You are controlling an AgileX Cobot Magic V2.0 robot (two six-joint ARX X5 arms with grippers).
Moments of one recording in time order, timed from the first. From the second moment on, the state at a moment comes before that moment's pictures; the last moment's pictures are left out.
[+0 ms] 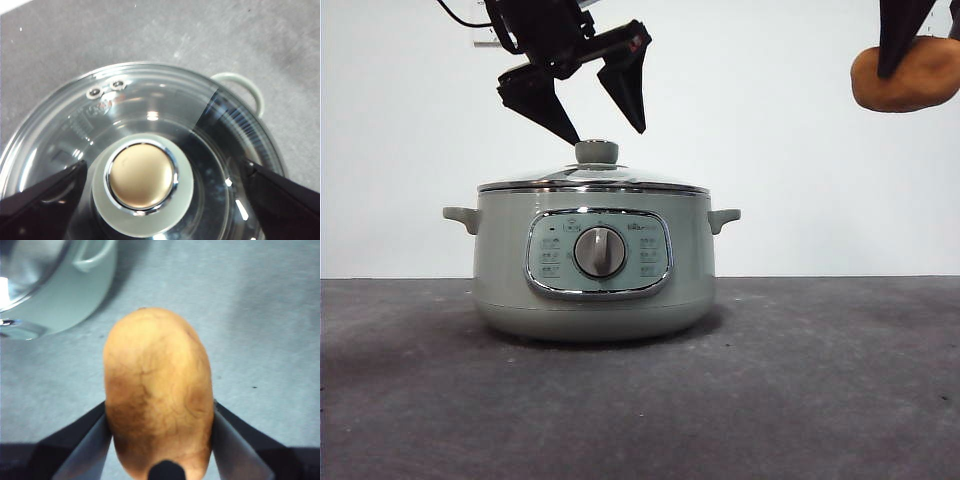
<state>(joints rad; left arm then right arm) -0.50 1.83 1.75 -0.68 0.08 0.07 0.14 1.51 1.65 -1.27 -0.19 -0.16</state>
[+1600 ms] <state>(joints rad) -0.48 1.87 1.75 -0.67 0.05 0.07 0.14 1.51 1.65 -1.29 -0.19 -0.14</state>
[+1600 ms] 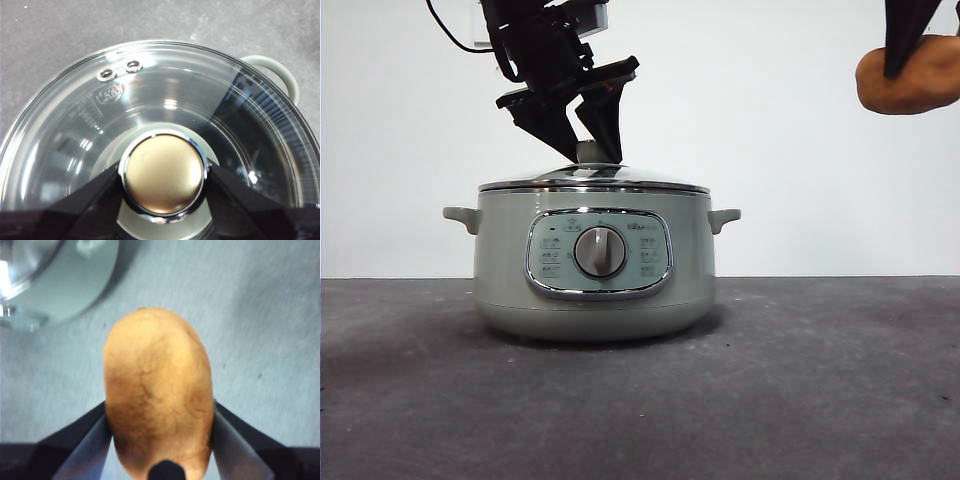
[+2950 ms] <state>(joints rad) -0.11 1.63 1.75 -0.85 0.04 0.12 0.61 2.21 2.24 -0.98 -0.21 0.18</state>
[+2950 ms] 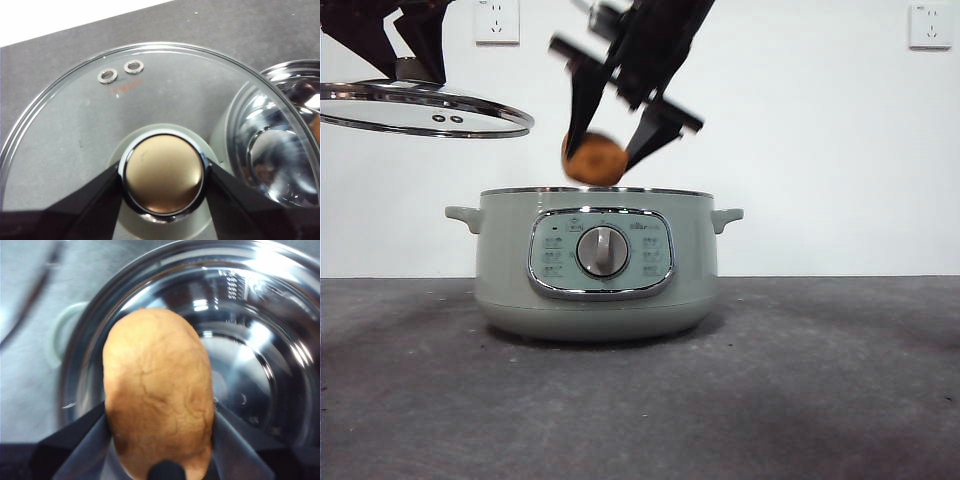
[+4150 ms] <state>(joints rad) -0.11 1.63 1.75 -0.84 0.05 0.14 0.66 2.21 2.28 -1.07 -0.01 0.11</state>
